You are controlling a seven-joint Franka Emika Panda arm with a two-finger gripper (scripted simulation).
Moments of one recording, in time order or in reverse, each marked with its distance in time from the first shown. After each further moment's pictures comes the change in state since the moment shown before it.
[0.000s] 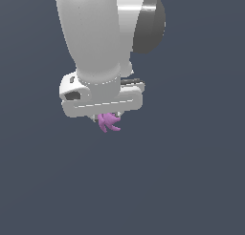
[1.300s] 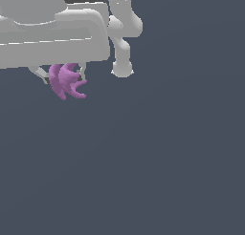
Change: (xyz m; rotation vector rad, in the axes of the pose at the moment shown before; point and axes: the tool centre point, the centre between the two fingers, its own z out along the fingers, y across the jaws) arm -0.011 0.074 -0.143 -0.001 -0.001 0.000
